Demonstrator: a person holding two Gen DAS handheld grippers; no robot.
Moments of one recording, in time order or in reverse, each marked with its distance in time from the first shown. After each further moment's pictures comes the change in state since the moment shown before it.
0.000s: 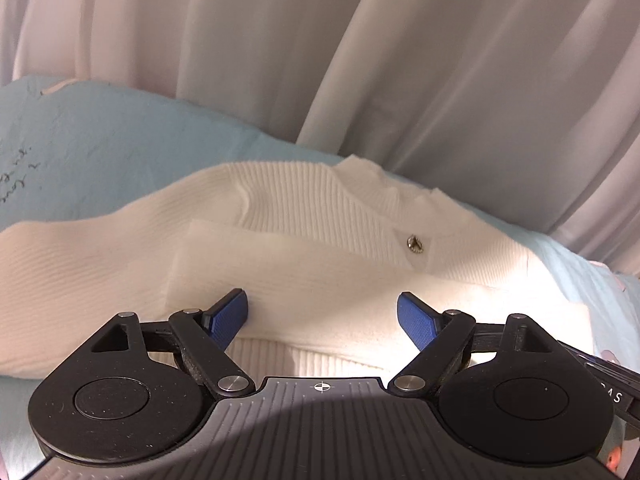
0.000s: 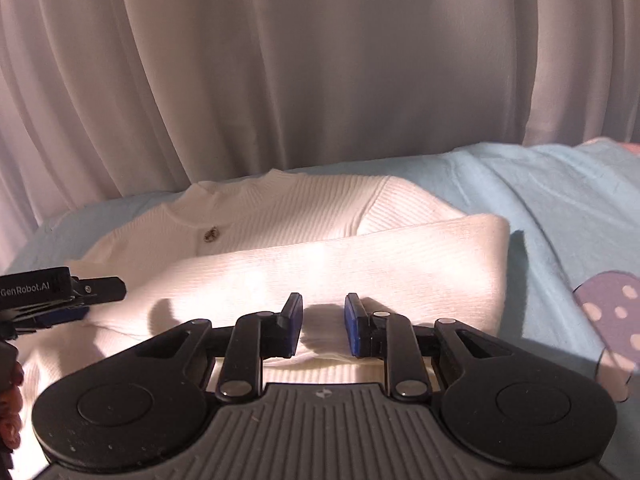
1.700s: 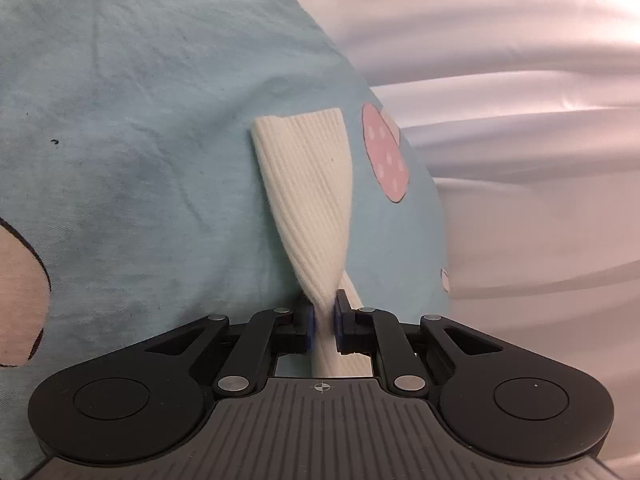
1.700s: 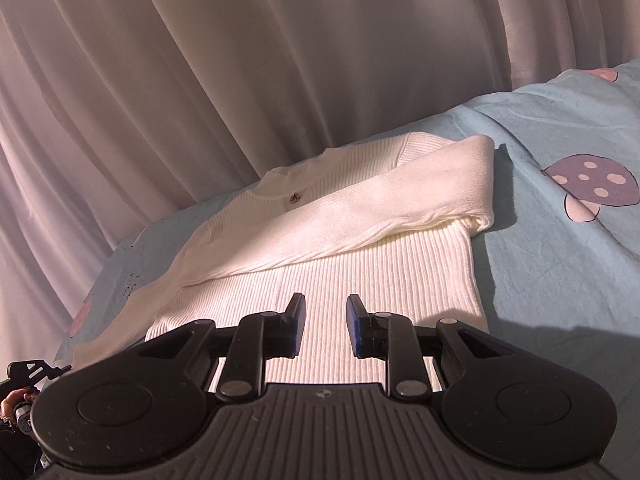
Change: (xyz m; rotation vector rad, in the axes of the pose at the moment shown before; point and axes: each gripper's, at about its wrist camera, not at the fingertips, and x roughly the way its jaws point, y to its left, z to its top) left arm -0.177 0.360 -0.095 -1.296 -0.404 0.116; right arm -0.109 0.017 -0.058 0.242 0.009 0.208
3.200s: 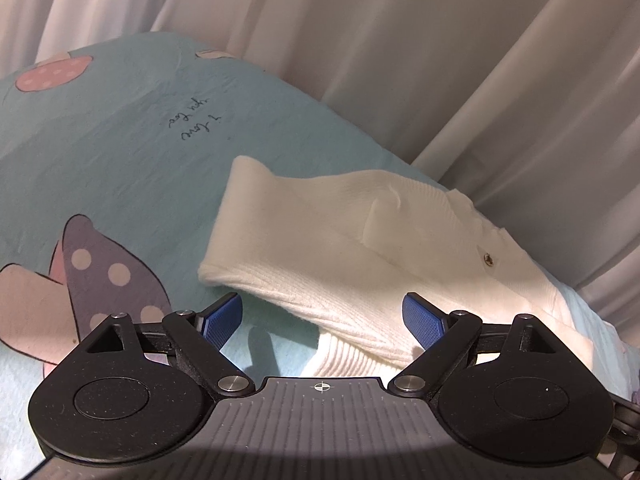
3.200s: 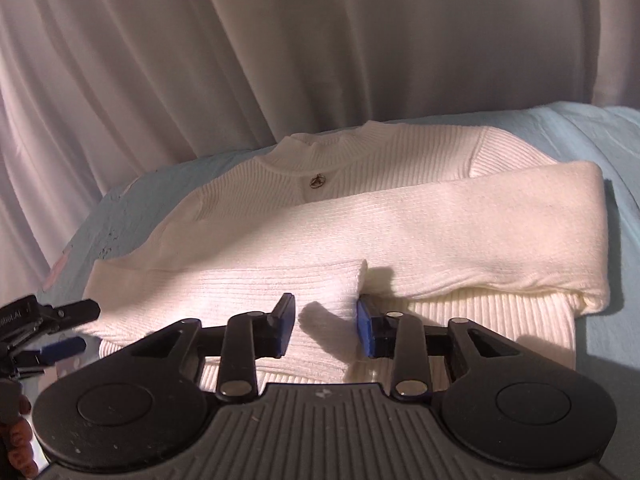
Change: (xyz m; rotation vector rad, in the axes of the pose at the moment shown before) left arm 0.012 -0.124 -0.268 1.058 0.293 0.009; right arm 0.108 0.038 0.025 -0.260 0.122 0.013
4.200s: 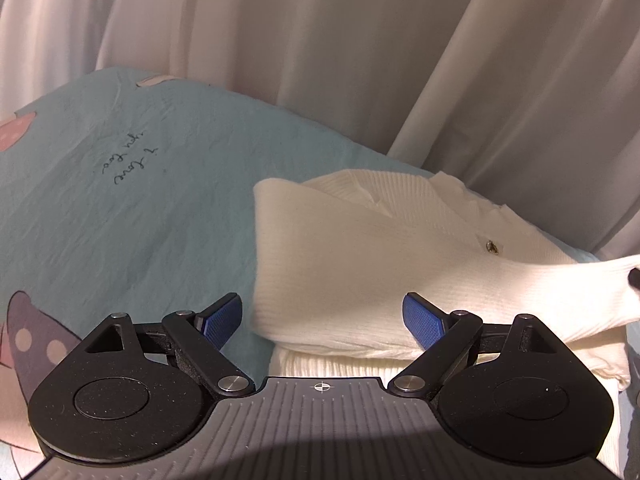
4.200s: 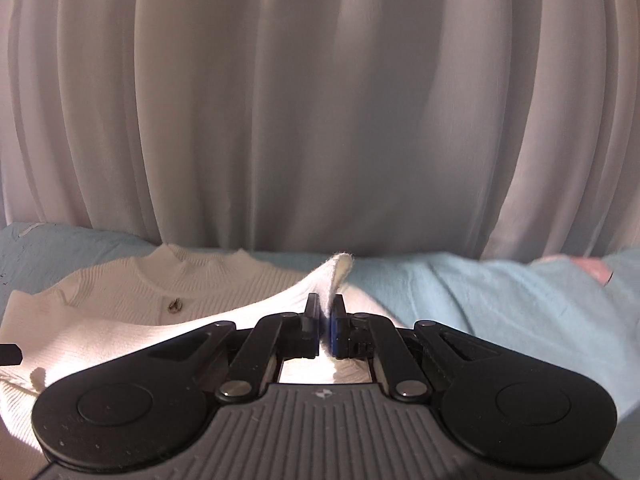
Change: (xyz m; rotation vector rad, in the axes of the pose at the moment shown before) left arm 0.045 -0.043 0.014 0.186 -0.003 0.026; right arm -0.028 -0.042 0.061 -0.159 -0.329 -0.395
